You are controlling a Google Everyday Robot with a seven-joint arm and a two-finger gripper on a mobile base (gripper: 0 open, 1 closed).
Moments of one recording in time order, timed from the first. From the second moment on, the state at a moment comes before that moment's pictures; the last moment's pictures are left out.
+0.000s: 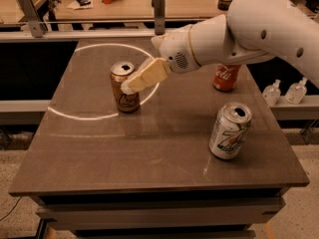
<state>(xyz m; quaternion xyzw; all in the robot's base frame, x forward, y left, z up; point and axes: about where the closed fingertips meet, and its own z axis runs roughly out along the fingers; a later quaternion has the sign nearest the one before) 0.567 0.041 0.939 -0.50 0.69 0.29 0.44</state>
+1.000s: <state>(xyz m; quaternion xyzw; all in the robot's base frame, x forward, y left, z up) 0.573 0.063 0.897 -0.51 0.67 0.34 0.42</state>
